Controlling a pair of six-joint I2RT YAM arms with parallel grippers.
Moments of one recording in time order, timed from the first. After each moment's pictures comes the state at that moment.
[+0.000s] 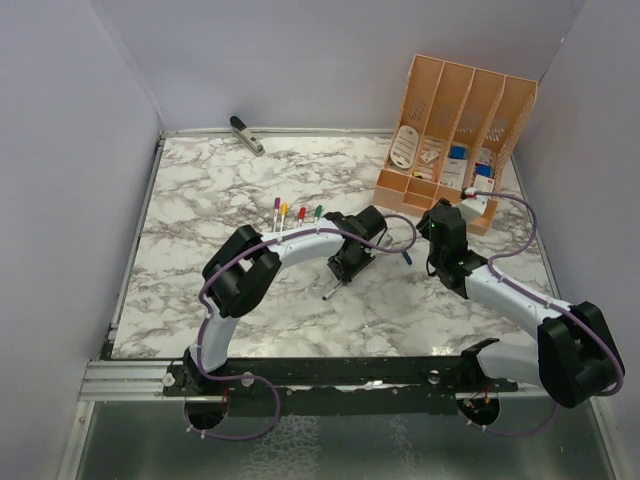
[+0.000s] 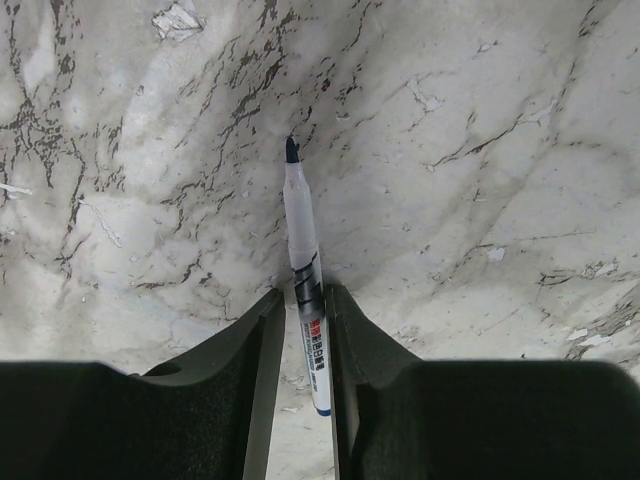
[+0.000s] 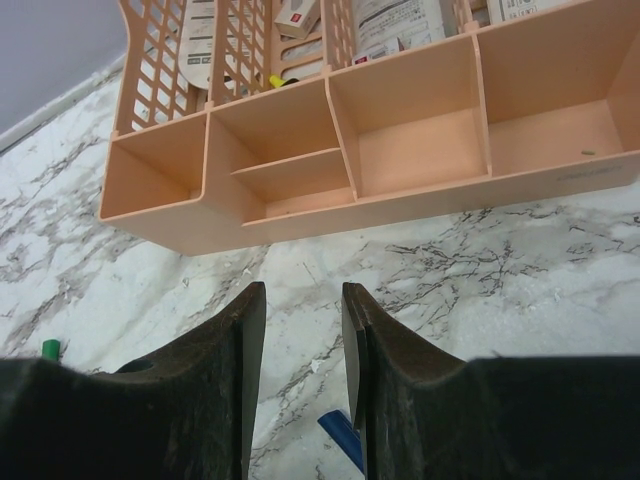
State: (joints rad) left arm -0.90 2.07 1.48 -0.78 0.05 -0.05; right arm 0.42 1.22 0.57 0.27 0.63 0.62
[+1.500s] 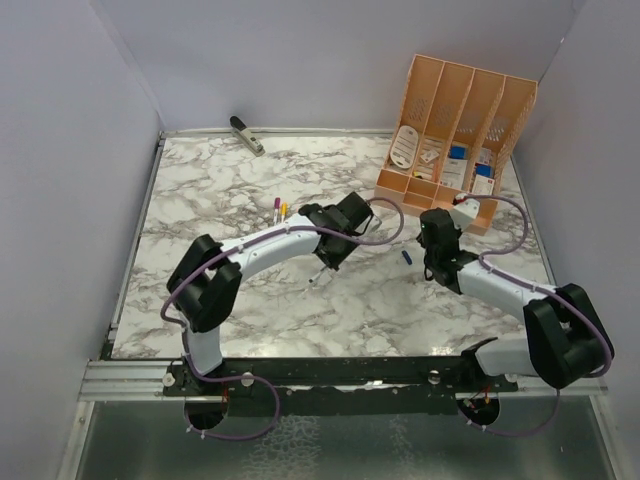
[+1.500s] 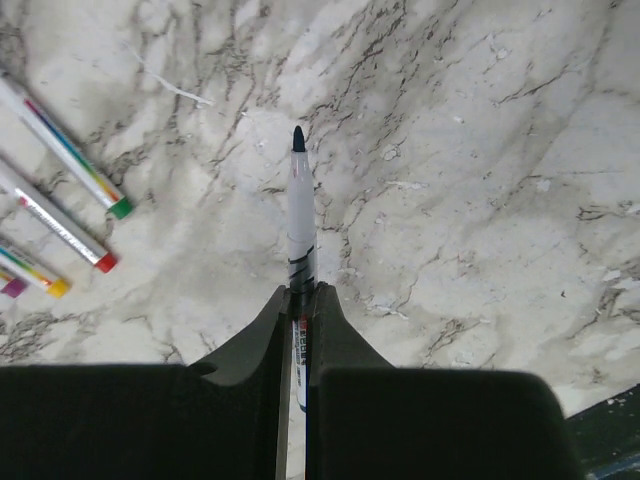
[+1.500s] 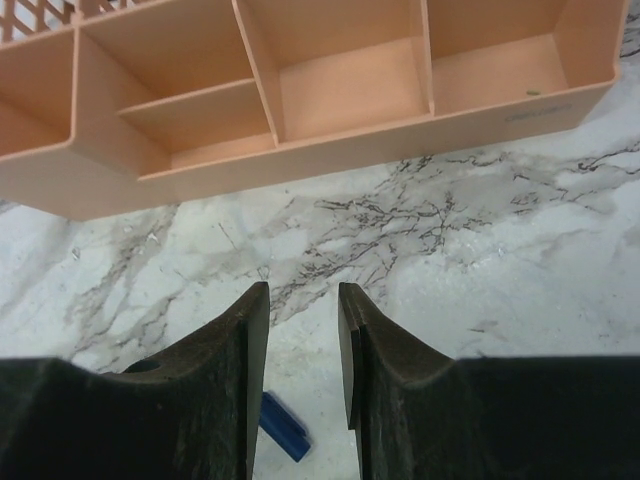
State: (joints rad) left arm -0.87 1.88 1.43 -0.80 -0.07 -0.02; right arm 0.42 1.31 0.57 0.19 0.70 0.64
